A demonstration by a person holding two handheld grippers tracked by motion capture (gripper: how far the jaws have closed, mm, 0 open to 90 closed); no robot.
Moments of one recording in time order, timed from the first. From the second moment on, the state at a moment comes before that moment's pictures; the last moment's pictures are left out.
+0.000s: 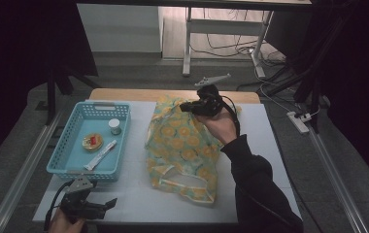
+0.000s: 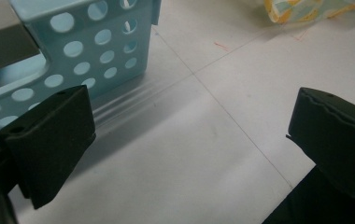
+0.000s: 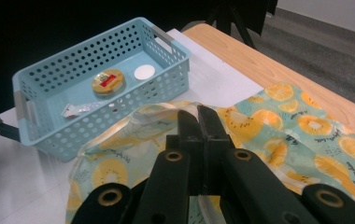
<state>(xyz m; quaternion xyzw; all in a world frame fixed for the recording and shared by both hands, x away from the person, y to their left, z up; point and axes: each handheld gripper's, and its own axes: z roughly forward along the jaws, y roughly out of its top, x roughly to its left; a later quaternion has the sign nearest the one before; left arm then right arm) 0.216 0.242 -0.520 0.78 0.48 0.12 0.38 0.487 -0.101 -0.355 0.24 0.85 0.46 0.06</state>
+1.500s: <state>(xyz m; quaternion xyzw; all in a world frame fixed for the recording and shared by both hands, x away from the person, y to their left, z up) 0.215 0.256 -0.511 0.76 0.47 0.09 0.43 0.481 -0.112 -0.371 0.21 0.86 0.46 0.06</state>
